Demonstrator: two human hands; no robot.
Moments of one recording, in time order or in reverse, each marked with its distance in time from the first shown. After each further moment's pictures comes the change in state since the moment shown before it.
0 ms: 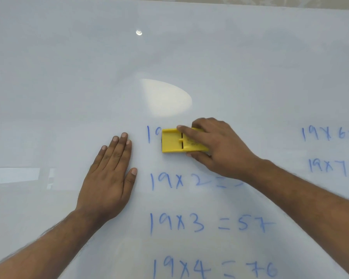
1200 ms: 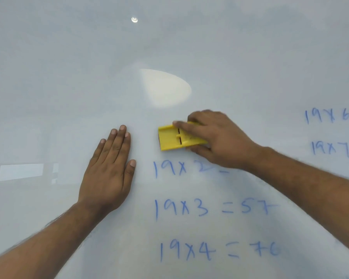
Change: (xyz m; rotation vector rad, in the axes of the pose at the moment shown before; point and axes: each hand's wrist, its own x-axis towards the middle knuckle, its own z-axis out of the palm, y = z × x) left_hand -0.009 -0.004 -0.001 0.002 -0.028 -0.001; right_hand -0.002 -0.013 -0.001 0.001 -0.078 -0.050
